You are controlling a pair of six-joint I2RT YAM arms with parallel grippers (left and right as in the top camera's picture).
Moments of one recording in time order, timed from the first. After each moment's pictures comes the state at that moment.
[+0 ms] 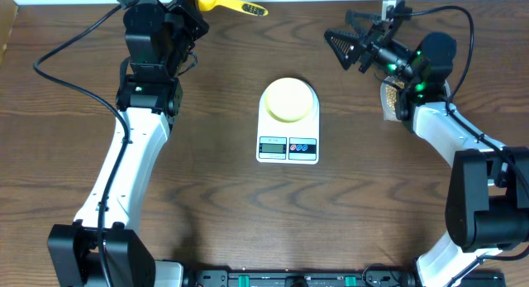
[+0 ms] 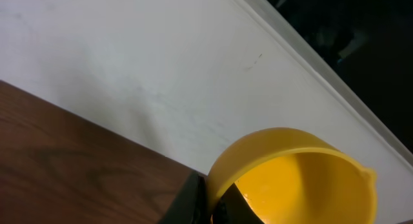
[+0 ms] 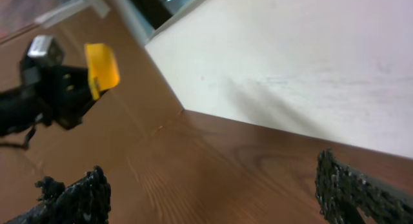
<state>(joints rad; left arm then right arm) -0.09 1.56 1.28 0.11 0.10 -0.72 0.08 1.85 1.10 0.88 -0.86 0.58</state>
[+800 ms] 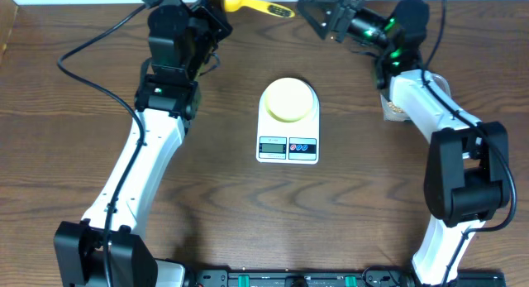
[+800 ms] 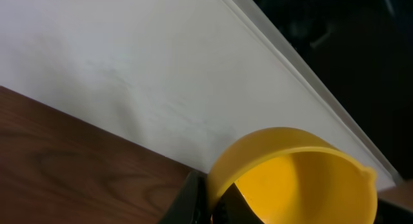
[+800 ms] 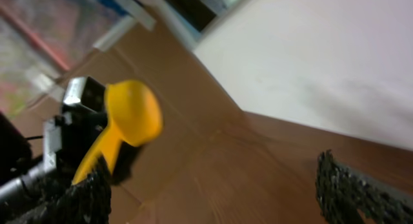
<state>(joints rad) -0.19 1.56 1.28 0.13 0.10 -0.80 0.20 2.02 1.44 0.84 -0.95 0.87</state>
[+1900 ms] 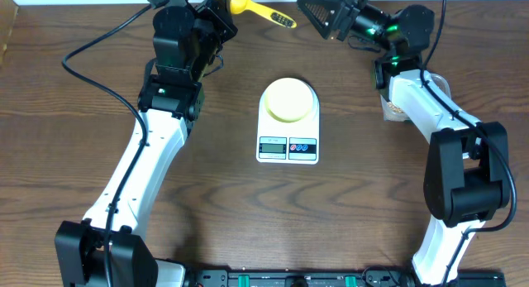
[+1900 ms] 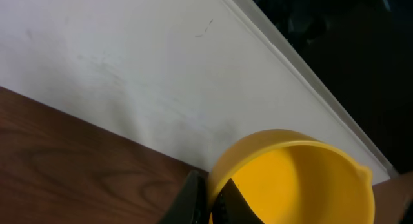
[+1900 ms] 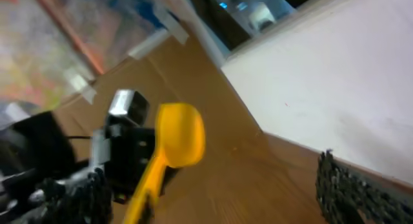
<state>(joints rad) -0.21 1.56 1.28 0.13 0.10 -0.80 0.19 2.02 1.44 1.07 -0.97 0.98</state>
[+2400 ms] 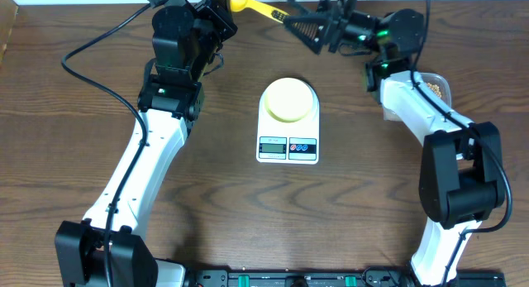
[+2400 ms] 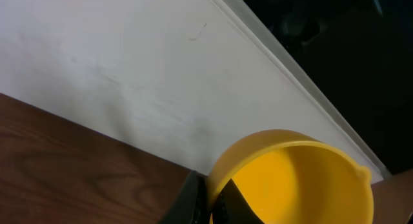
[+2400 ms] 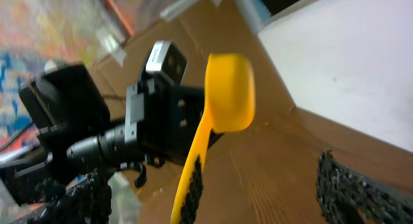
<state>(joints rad) -0.21 1.56 1.28 0.15 0.10 -0.80 0.25 2.02 1.44 1.07 -1.11 0.96</state>
